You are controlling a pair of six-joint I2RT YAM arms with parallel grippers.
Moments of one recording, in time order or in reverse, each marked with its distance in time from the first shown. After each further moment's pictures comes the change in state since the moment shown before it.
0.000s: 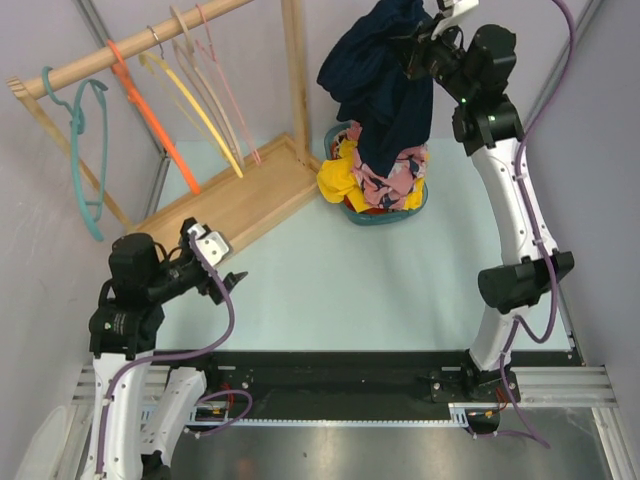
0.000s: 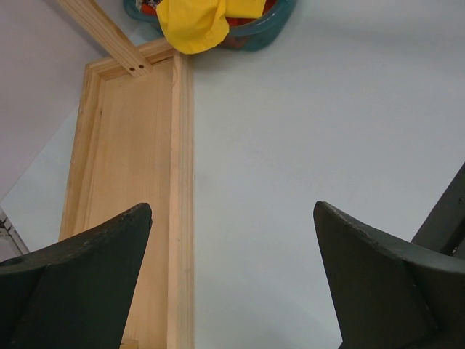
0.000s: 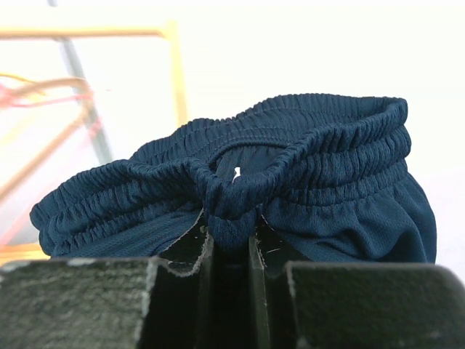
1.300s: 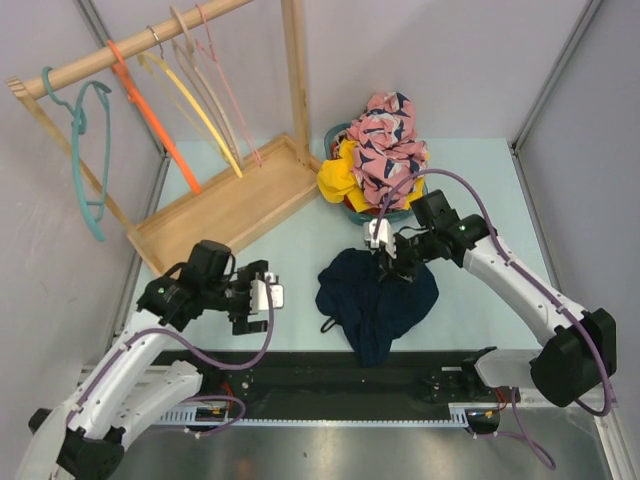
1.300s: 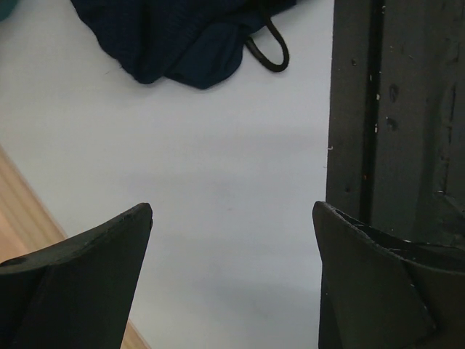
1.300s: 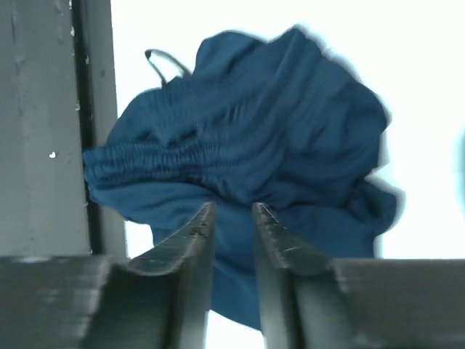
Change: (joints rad) left arm -0.425 0.150 -0.216 -0.099 -0.093 0.309; right arm 0.235 -0.594 -1.195 -0.643 -0.349 -0.905
